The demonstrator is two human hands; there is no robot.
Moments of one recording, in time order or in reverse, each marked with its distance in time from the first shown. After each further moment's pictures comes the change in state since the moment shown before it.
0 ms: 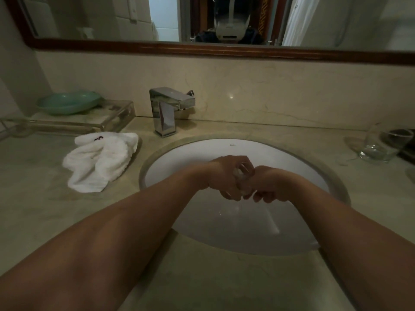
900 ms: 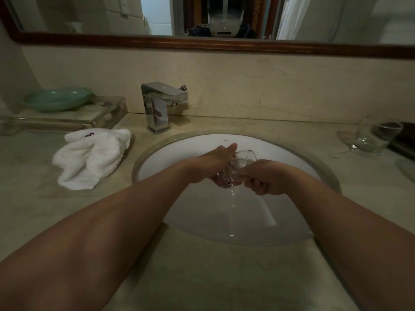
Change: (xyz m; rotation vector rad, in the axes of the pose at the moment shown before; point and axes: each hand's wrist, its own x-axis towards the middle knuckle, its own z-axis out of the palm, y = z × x) left_hand -0.004 0.007 0.001 -0.391 0.078 -0.133; right_hand 0.010 0.007 -0.003 0.330 -0.027 0.012
